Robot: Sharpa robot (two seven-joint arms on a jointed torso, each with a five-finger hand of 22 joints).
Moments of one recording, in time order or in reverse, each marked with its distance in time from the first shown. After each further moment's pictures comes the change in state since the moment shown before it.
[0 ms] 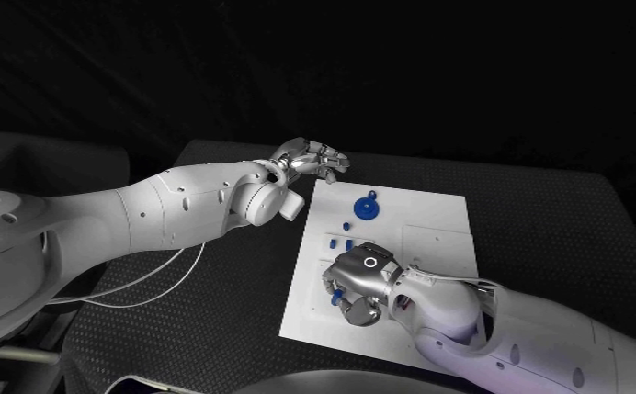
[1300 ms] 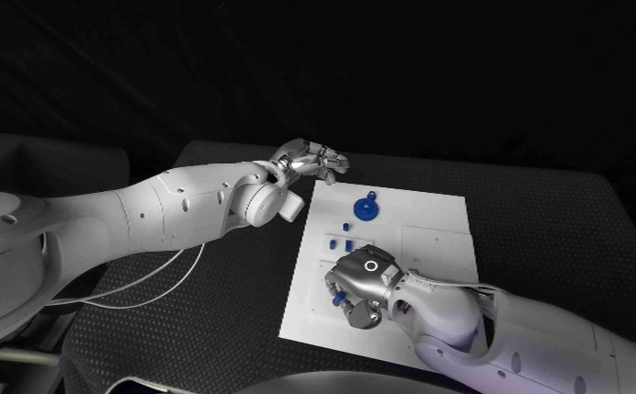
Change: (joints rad) left arm 0.000 0.000 0.000 -0.001 0.000 0.005 -0.004; left_hand 0.000 0.000 0.000 0.000 0.000 0.000 0.000 0.000 -0.001 0.000 0.000 0.000 -0.001 0.000 0.000 -0.004 0.003 -0.007 0.000 0.000 0.000 0.002; right arm -0.004 -0.004 -0.008 0.013 -0.046 0.005 -0.050; right_hand 0.005 -0.005 0.008 -0.003 0.005 0.008 -0.001 0.001 0.002 0.007 0.001 0.001 0.007 0.007 0.000 -0.001 0.005 0.000 0.007 -0.003 0.008 0.007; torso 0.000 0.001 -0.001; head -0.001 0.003
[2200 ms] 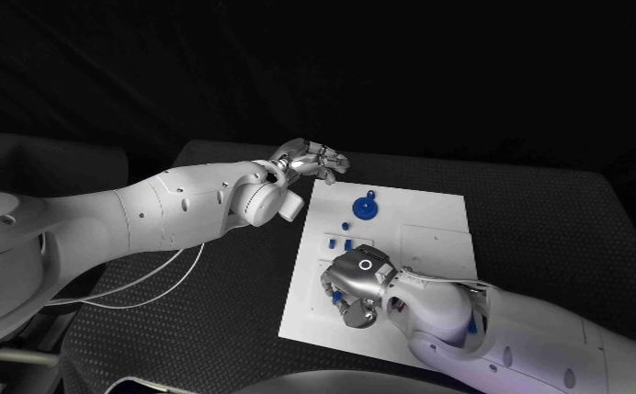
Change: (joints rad) left arm 0.000 0.002 0.000 0.000 0.000 0.003 -0.003; left_hand -0.008 -0.001 0.000 0.000 0.000 0.000 0.000 0.000 -0.001 0.000 0.000 0.000 0.000 0.000 0.000 -0.004 0.002 0.008 -0.001 0.001 -0.004 0.002; right arm 0.006 0.022 -0.007 -0.016 0.027 0.023 0.003; right_hand -0.003 -0.003 0.007 -0.001 0.000 -0.006 -0.001 -0.001 0.001 0.001 -0.001 0.000 0.003 -0.004 0.000 -0.006 0.002 -0.002 0.003 0.001 -0.002 0.000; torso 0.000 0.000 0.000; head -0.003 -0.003
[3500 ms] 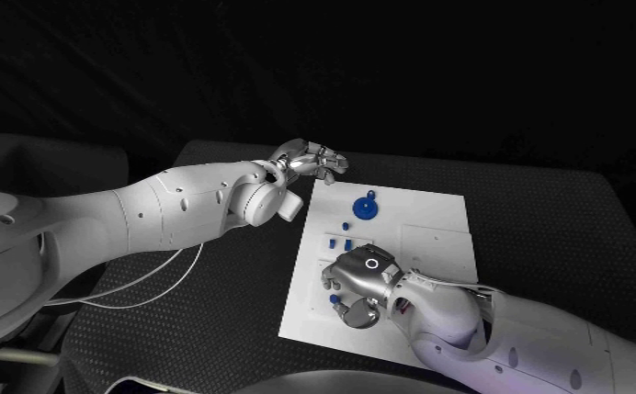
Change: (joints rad) left arm 0.000 -0.003 0.000 0.000 0.000 0.002 -0.006; left_hand 0.000 0.000 0.000 0.000 0.000 -0.004 0.004 0.000 -0.001 -0.004 0.003 0.000 -0.001 0.000 0.000 0.000 0.002 -0.007 0.000 0.000 0.000 0.001; right arm -0.005 -0.018 -0.006 0.005 0.056 -0.098 0.002; right_hand -0.066 -0.097 -0.104 0.004 0.012 -0.088 0.049 -0.075 -0.021 -0.116 0.053 -0.066 -0.004 -0.072 0.043 -0.031 -0.004 0.014 -0.077 0.034 -0.023 0.005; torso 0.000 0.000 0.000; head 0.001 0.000
